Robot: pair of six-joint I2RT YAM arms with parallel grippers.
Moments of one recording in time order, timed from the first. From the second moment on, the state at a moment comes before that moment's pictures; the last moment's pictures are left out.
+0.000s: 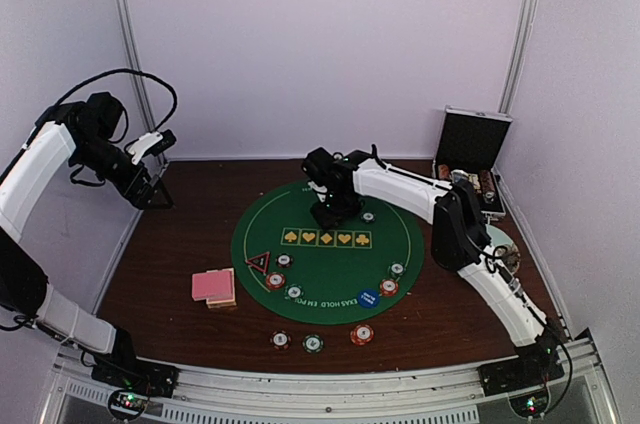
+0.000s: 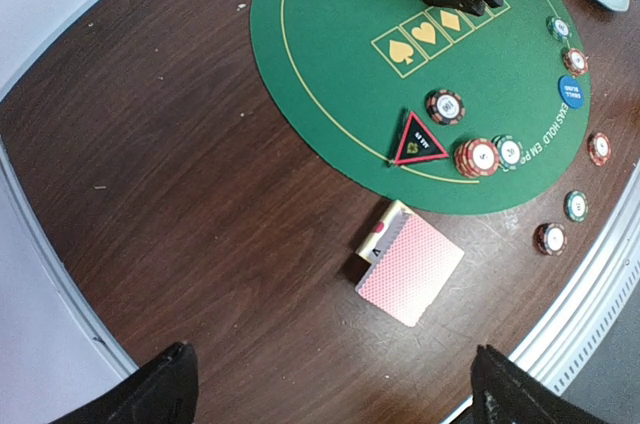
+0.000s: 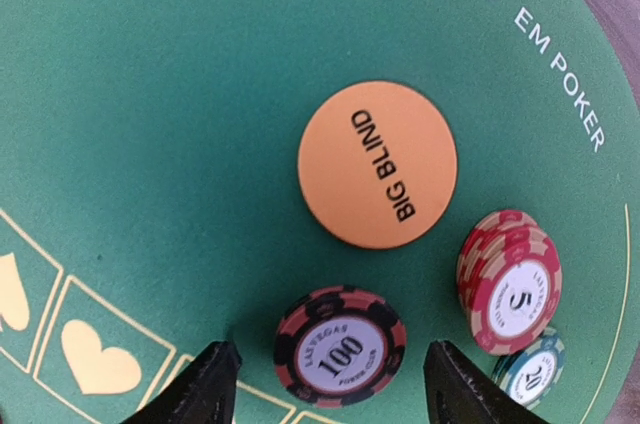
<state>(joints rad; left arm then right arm) -0.03 1.38 1.51 -1.31 0.40 0.61 0.77 2.65 2.50 -1.04 0.25 0.17</state>
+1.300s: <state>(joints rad) -0.03 1.31 1.49 -1.33 0.40 0.64 1.34 2.34 2.03 -1.03 -0.02 0.14</state>
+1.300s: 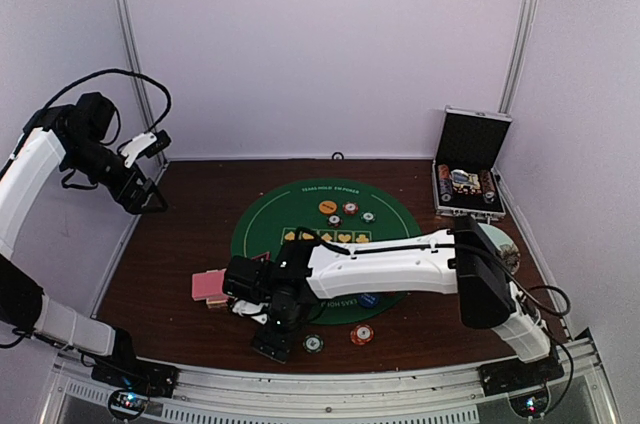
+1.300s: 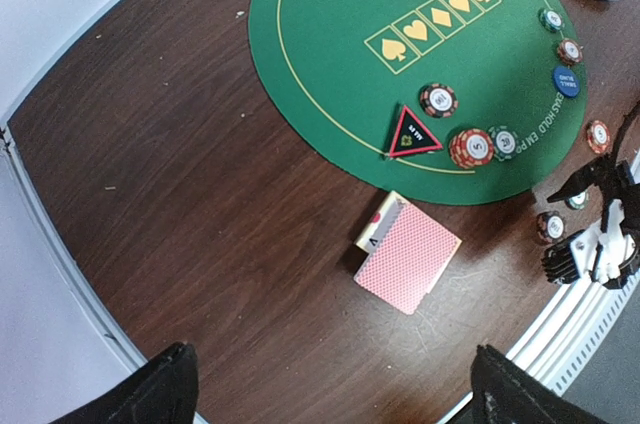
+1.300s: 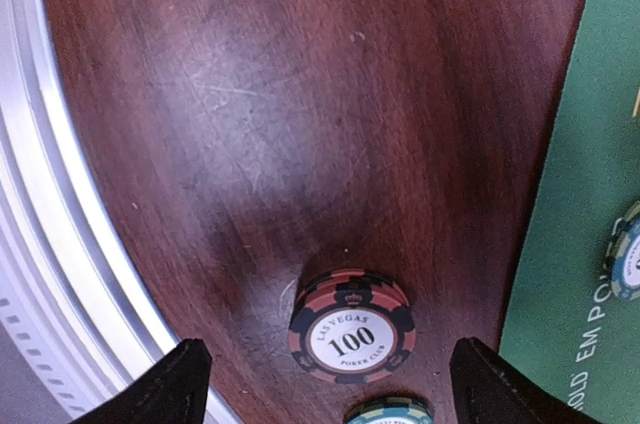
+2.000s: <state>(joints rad) -0.03 1.31 1.49 -1.34 0.40 0.64 1.34 2.37 2.04 -1.04 0.01 0.11</state>
